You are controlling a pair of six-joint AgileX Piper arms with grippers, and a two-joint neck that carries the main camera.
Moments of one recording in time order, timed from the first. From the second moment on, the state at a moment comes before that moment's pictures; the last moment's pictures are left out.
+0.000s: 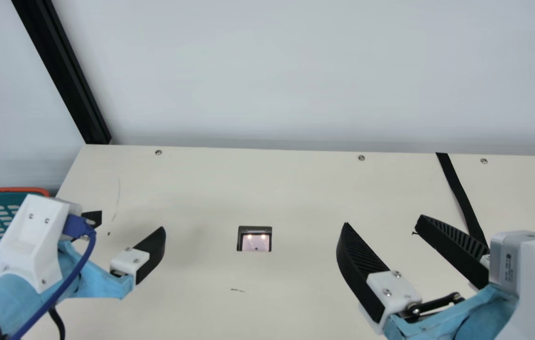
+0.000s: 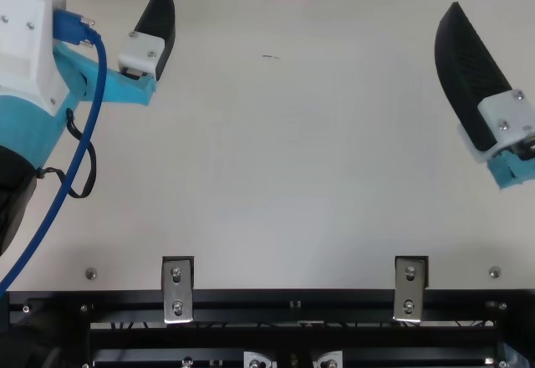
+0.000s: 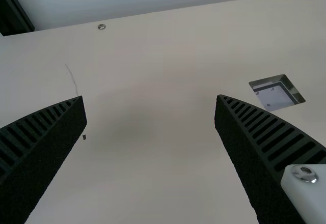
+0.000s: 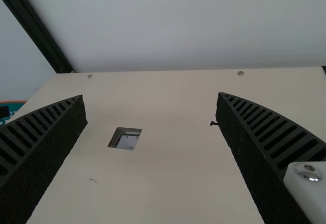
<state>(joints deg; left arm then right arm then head) -15.9 77.2 -29.5 14.9 -9.5 -15.7 17.9 49.9 -29.8 31.4 0.8 -18.0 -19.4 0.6</state>
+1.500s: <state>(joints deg) -14.4 48.6 -6.9 -12.7 -29.8 7.8 3.7 32.9 -19.3 23.7 0.0 -13.4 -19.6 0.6</state>
